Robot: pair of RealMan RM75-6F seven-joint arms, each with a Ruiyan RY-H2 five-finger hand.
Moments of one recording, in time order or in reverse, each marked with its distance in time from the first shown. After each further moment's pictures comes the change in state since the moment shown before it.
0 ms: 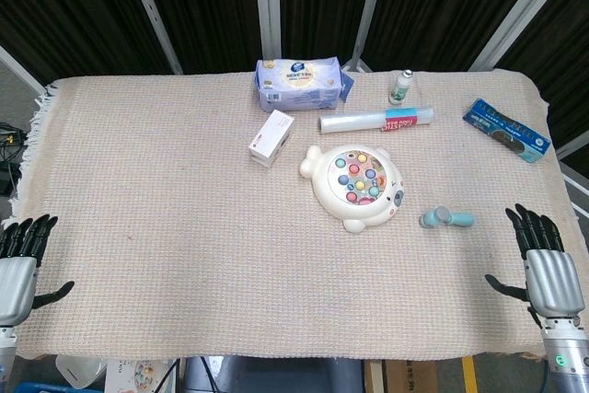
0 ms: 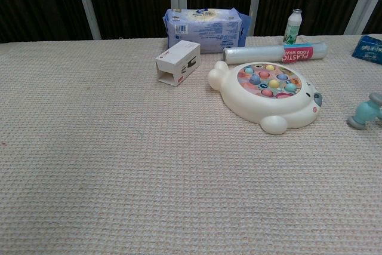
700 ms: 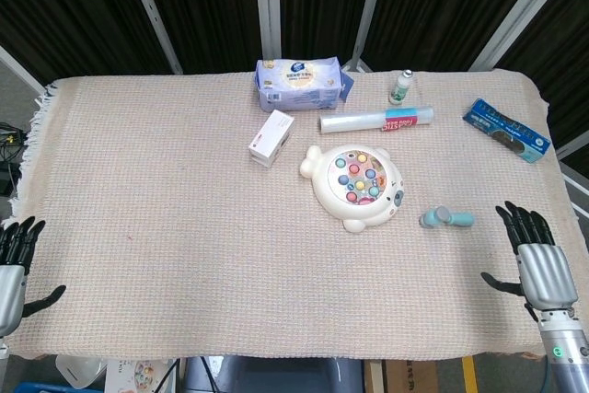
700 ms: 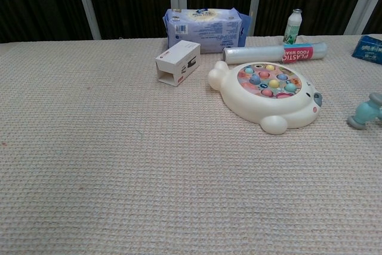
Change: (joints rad) left arm 0.041 -0.001 0.011 -0.009 0.044 0.077 0.011; right arm 0.043 0.016 0.010 0.031 -0.001 -0.085 0.027
